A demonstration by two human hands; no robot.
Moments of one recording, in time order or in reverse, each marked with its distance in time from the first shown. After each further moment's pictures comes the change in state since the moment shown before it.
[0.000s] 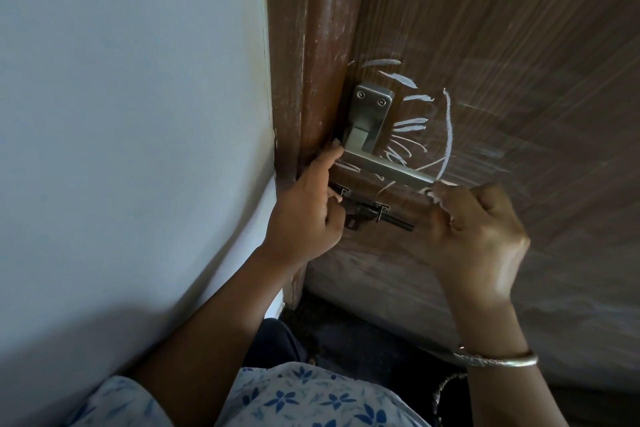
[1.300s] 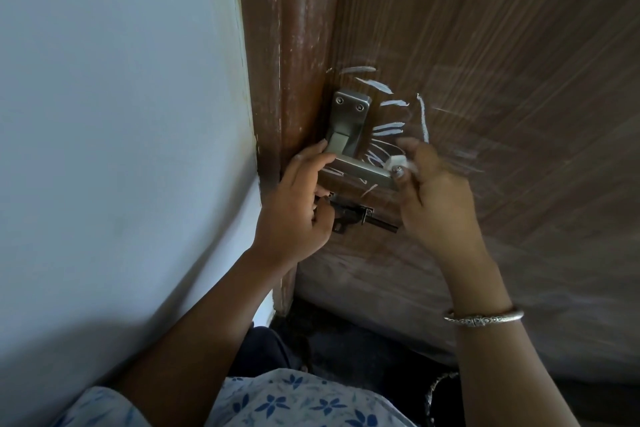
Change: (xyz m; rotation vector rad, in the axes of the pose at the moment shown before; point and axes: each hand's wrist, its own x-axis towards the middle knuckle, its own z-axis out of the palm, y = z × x) left_hand 0.006 0.005 0.002 -0.055 0.027 0.075; right_hand 0.037 -0.001 0.010 0.335 -0.438 0.025
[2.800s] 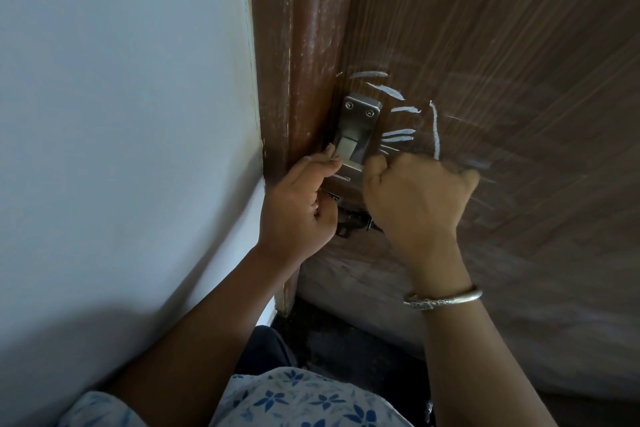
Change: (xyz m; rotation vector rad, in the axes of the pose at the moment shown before) left_hand 0.008 -0.001 0.002 0.070 0.184 0.020; right_hand 0.022 -0.038 0.024 -0.602 0.044 0.189
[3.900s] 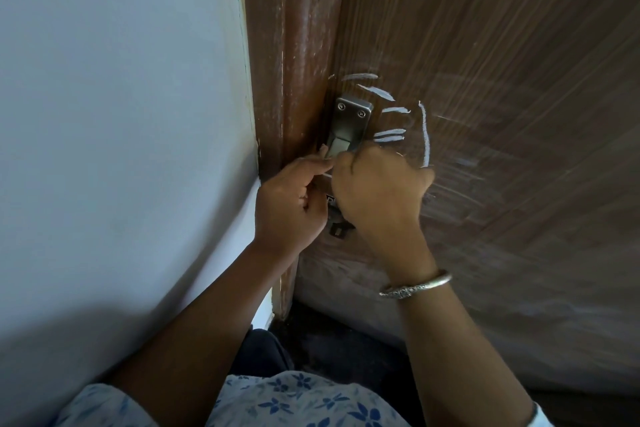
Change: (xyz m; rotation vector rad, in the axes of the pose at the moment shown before) left_hand 0.004 -0.007 0.004 -0.022 0.095 -0.028; right_hand 0.001 -0.029 -0.001 0.148 -0.091 -0.036
